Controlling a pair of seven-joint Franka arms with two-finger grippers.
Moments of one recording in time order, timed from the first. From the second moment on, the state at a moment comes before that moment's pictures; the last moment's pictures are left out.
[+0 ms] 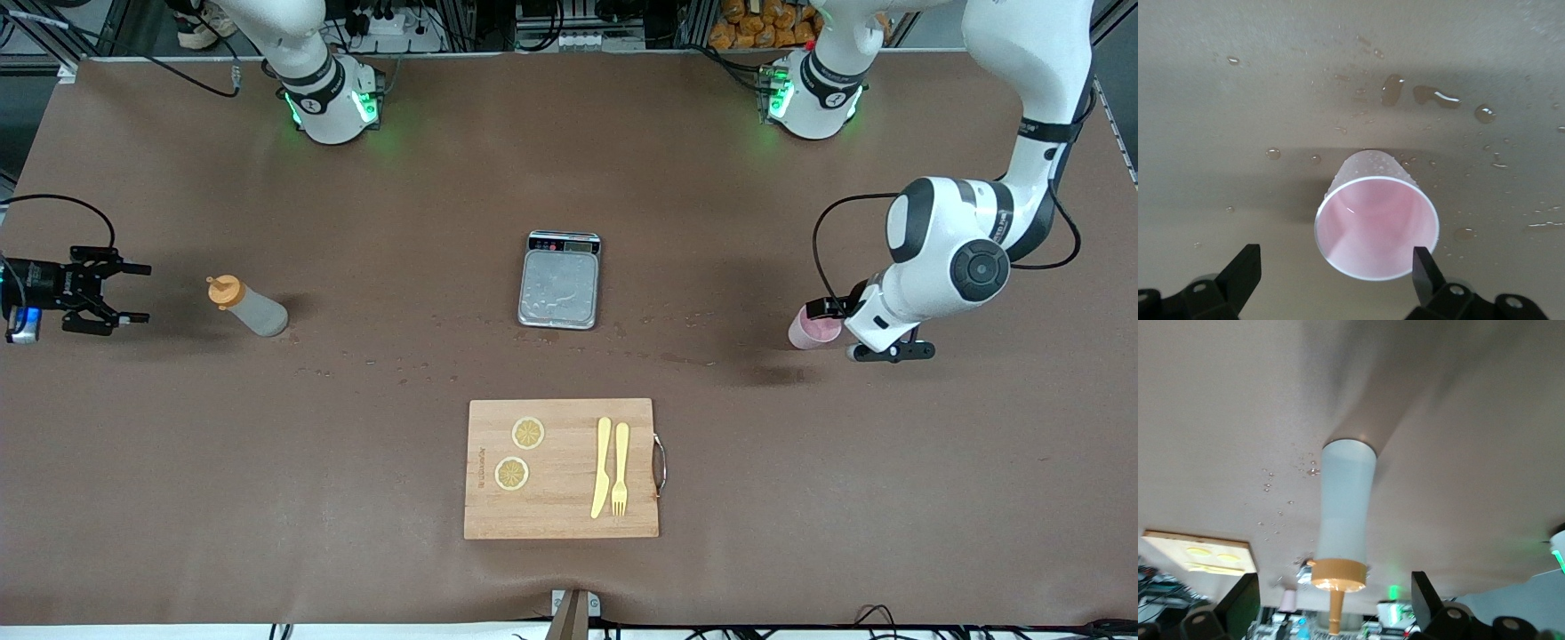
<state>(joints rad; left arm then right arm) 0.02 0.30 -0.14 -2.13 -0.02 2.22 -0.13 -0.60 0.56 -0.06 -1.66 0.62 1.48 0.48</state>
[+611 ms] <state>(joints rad) 0.05 0.36 -0.14 -2.13 -0.02 2.23 -0.05 -0.65 0.74 -0.05 -1.66 0.77 1.48 0.48</state>
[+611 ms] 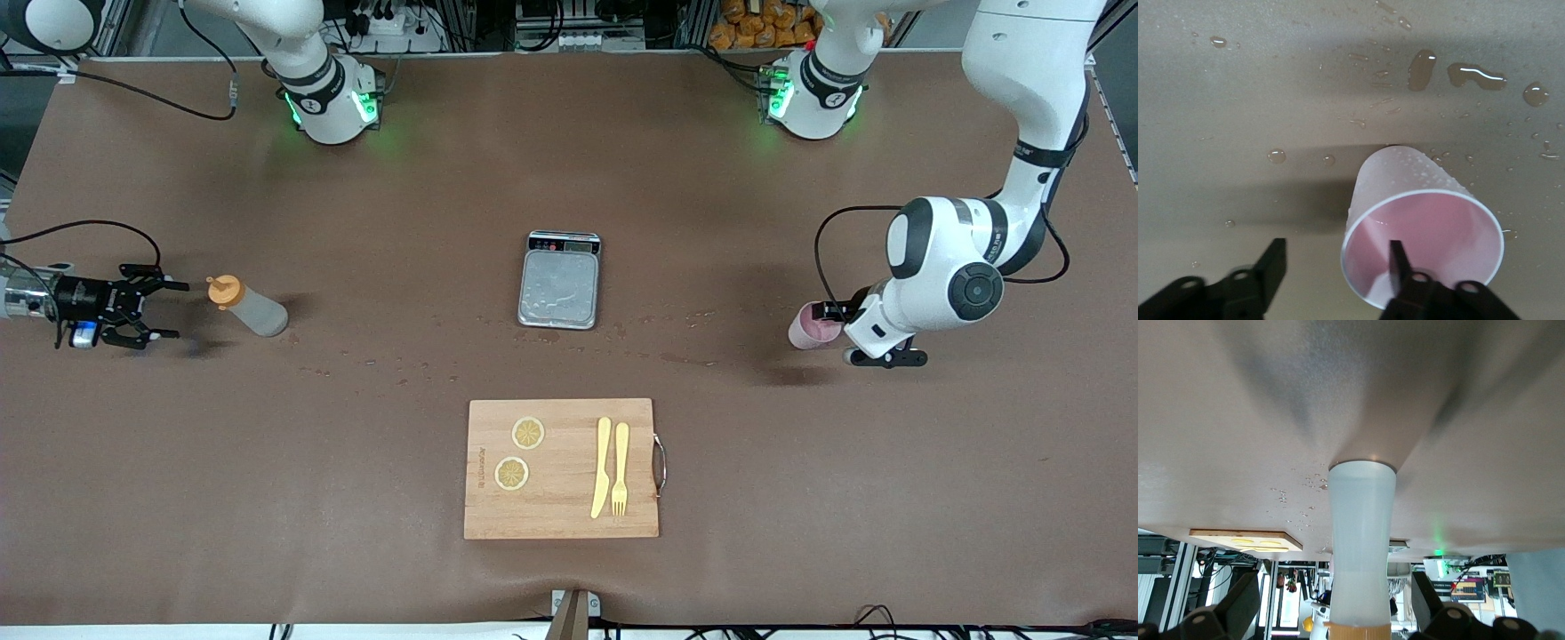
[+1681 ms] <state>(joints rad) 0.05 0.26 -0.22 -2.01 -0.03 2.14 -0.11 -0.58 0.84 -0.03 -1.70 0.78 1.47 0.49</state>
